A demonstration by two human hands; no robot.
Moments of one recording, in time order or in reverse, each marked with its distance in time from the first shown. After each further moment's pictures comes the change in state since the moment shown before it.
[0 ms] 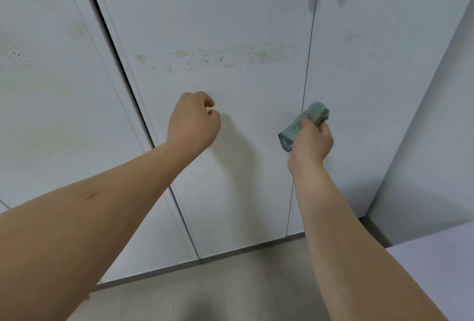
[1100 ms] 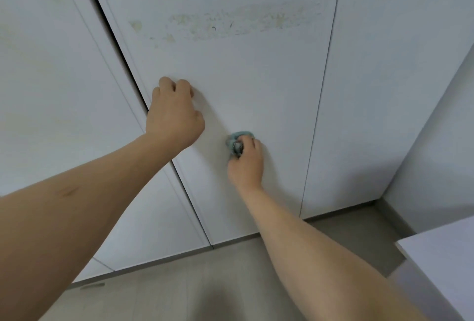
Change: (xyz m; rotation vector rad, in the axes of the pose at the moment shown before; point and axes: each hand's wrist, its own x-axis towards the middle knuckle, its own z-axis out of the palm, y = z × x) left_hand 0.008 -0.070 0.004 0.332 -0.026 0.083; right_hand -0.062 0.180 0.027 -0.888 -0.417 -0.483
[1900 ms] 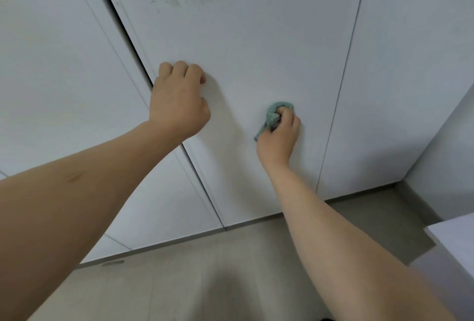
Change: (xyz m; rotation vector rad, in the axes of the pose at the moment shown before) left_hand -0.002 -0.029 0.021 0.122 0.093 0.276; right_hand 0.023 0.024 -0.010 0.093 0.225 0.119
